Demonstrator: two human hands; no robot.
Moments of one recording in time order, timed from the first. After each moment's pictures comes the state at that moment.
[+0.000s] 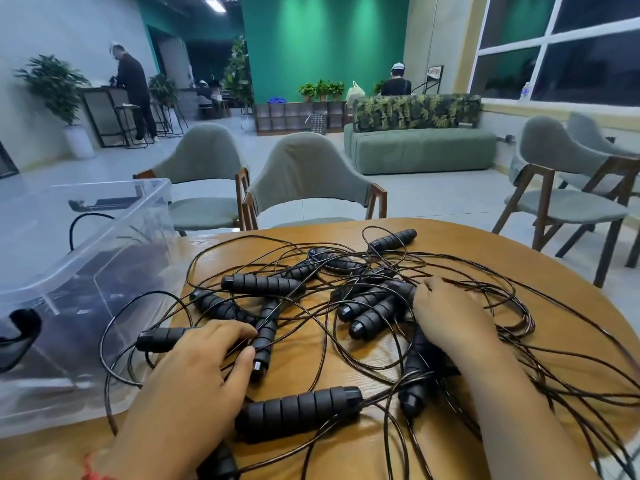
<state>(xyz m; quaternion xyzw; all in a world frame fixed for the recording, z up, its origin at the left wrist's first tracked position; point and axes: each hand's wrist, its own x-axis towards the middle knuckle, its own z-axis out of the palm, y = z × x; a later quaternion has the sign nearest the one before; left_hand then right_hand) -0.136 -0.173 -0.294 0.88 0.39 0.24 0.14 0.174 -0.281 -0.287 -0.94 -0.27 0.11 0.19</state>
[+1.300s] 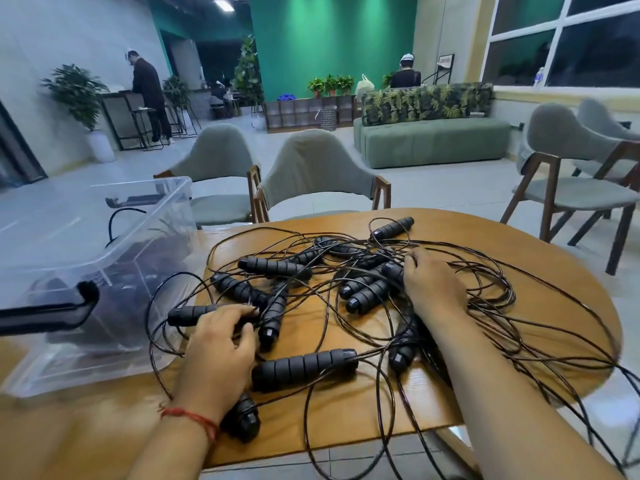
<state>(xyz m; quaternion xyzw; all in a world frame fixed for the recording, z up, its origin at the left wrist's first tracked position) -0.133 -0.170 -0.338 0.81 0.46 0.32 0.18 0.199 -0.264 -0.325 -0.89 -0.33 -0.05 0.31</state>
